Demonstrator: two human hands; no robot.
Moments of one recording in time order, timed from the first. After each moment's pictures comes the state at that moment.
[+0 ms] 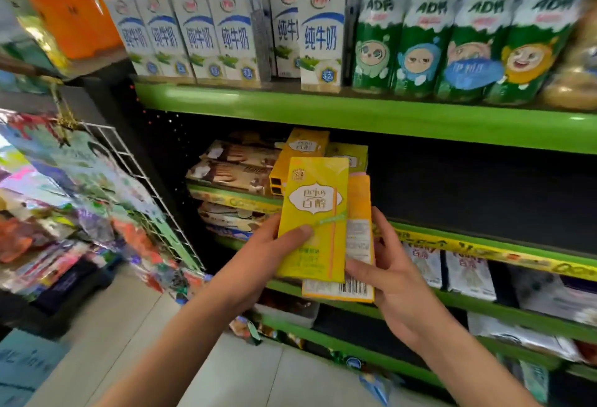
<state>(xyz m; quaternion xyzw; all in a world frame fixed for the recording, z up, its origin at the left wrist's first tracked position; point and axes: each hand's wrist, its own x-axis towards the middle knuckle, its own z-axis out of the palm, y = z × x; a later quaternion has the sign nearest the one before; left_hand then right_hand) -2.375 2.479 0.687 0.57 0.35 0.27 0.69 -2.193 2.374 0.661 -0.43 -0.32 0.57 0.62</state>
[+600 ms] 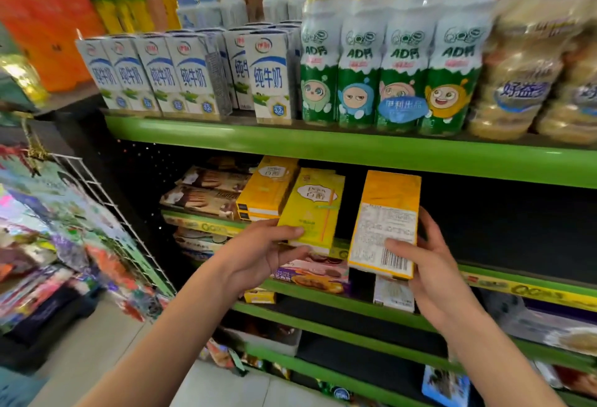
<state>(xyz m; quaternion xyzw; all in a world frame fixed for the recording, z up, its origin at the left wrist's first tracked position) -2.307 2.506 0.705 0.36 0.37 0.29 0.81 -2.082 2.379 0.669 -0.49 -0.25 0.47 0.69</state>
